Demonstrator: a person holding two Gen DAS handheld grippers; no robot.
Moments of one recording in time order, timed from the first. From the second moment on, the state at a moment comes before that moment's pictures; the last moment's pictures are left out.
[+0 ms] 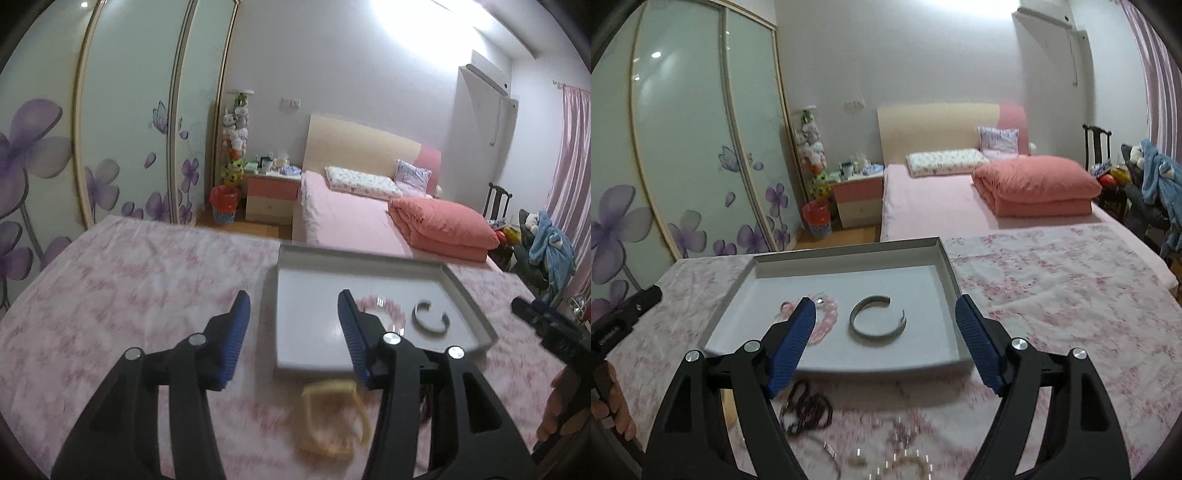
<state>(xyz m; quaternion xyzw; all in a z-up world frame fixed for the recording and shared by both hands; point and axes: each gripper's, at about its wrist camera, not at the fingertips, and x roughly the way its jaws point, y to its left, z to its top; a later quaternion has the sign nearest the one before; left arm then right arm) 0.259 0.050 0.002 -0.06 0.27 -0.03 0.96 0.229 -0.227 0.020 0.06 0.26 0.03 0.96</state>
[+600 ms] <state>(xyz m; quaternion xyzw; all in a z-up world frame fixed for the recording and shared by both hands) 0.270 -0.008 -0.074 -0.03 0.40 -0.05 0.91 0.174 -0.226 -0.019 0.06 0.28 0.04 0.96</state>
